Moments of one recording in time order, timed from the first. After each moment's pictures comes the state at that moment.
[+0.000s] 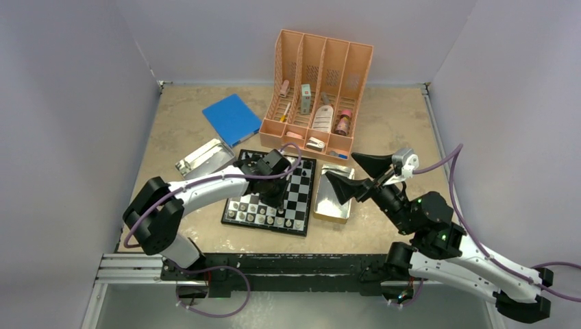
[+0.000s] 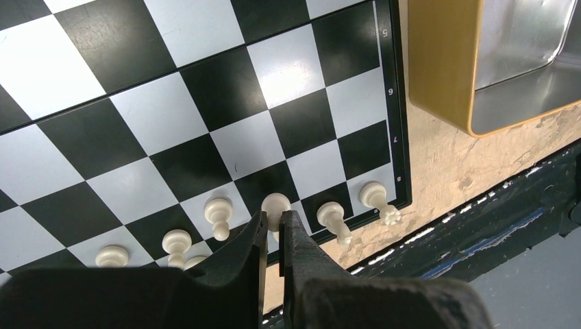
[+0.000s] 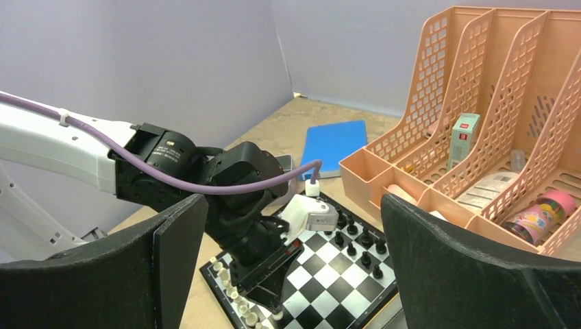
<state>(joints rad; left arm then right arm) -0.83 1.55 0.99 -0.58 0.12 -0.47 1.09 0.48 0.69 0.02 0.37 0.17</state>
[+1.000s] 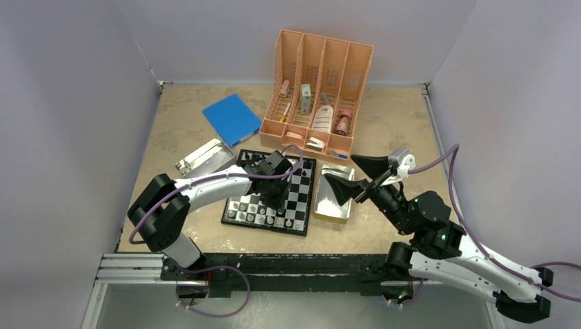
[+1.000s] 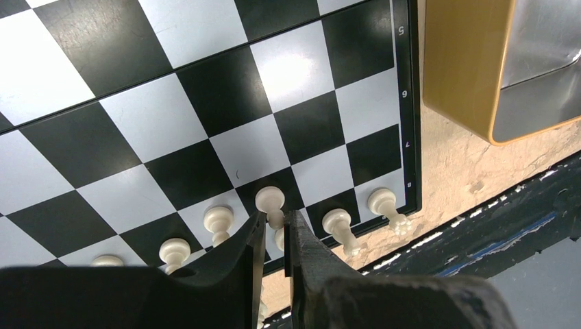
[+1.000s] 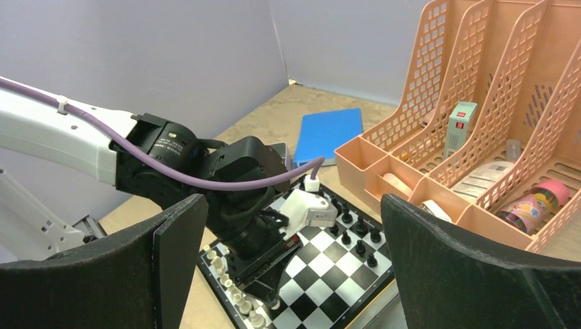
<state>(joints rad) -0.83 1.59 0.99 -0.57 0.13 -0.47 1.09 0.48 0.69 -0.02 0.37 0.16</state>
